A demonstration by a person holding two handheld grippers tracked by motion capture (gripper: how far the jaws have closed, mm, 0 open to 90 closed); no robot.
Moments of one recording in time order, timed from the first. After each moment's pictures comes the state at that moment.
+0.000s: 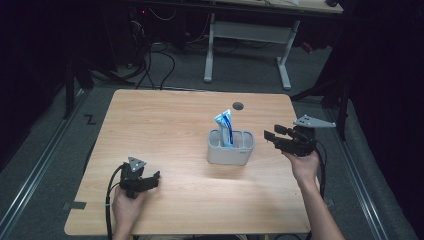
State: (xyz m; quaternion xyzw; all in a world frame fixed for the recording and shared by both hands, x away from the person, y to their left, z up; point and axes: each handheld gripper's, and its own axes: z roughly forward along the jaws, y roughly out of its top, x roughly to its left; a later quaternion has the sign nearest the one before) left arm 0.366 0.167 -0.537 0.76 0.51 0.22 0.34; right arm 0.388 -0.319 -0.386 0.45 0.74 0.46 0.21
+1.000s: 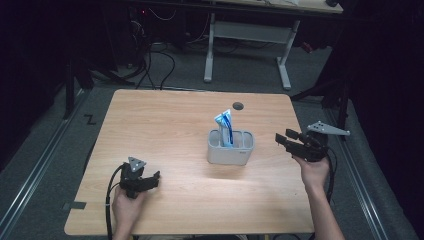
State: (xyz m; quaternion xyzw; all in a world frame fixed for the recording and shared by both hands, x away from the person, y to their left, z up) left arm 0.366 0.167 -0.537 0.76 0.51 0.22 0.34; right arm 0.374 -0.350 -0.397 0.48 0.71 0.47 0.21
